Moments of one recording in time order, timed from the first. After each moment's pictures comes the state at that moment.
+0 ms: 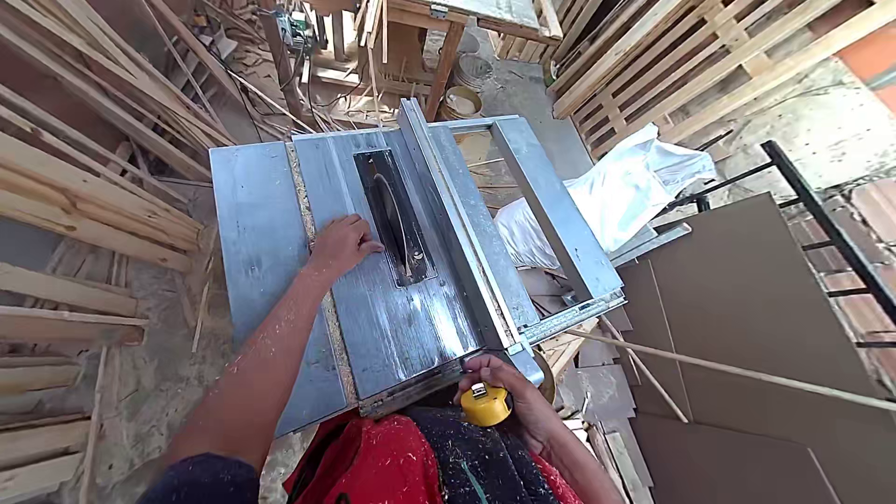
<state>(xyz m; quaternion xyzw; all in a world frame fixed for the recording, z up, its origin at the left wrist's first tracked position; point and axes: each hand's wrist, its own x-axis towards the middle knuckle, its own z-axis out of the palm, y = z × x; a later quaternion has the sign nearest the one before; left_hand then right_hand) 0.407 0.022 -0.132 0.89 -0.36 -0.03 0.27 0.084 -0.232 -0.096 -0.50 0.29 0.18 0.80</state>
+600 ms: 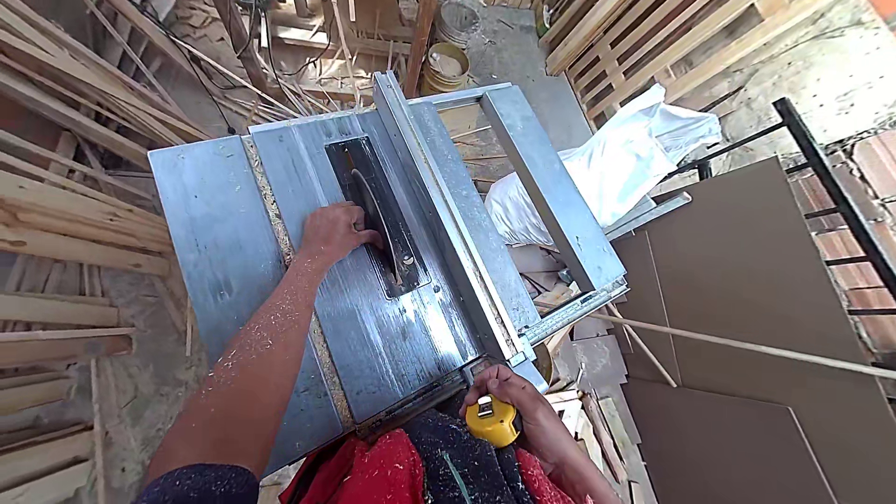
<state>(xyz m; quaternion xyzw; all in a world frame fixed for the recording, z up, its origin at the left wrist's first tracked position) 0.454 -0.024 -0.129 0.91 -0.33 -0.07 0.23 0.091 -0.243 -0.091 -0.52 0.27 0.14 0.80</state>
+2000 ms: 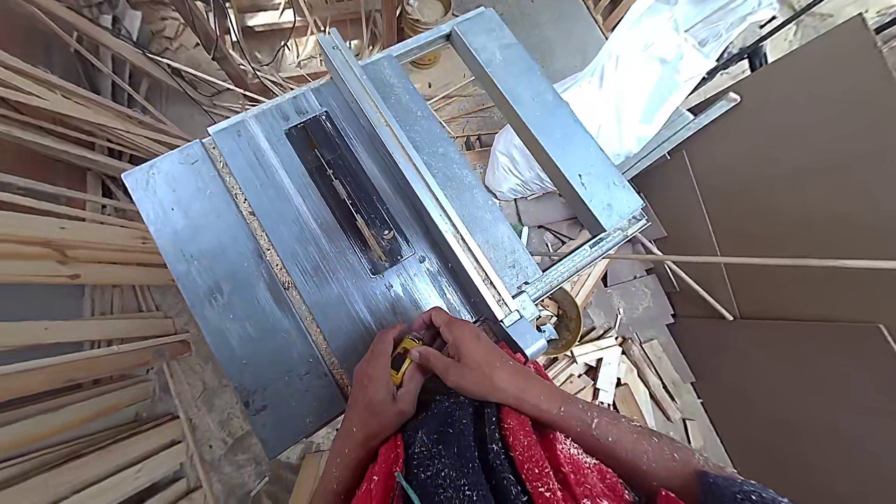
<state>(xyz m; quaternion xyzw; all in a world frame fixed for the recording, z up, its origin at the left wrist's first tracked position) 0.177 -0.012 -0.137 0.85 -0.21 -0.22 0.43 0.148 -0.205 -0.071 -0.77 0.16 0.30 0.54</state>
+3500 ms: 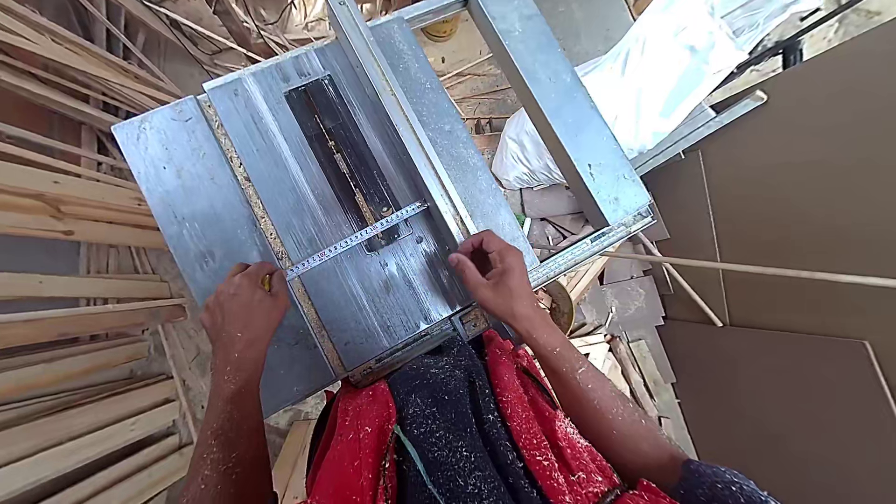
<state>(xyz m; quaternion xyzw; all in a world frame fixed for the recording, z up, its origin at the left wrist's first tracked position) 0.290 0.073 -0.071 0.99 -0.02 -0.12 0.08 0.158 -0.267 -0.077 -0.85 0.09 -0.10 0.50</state>
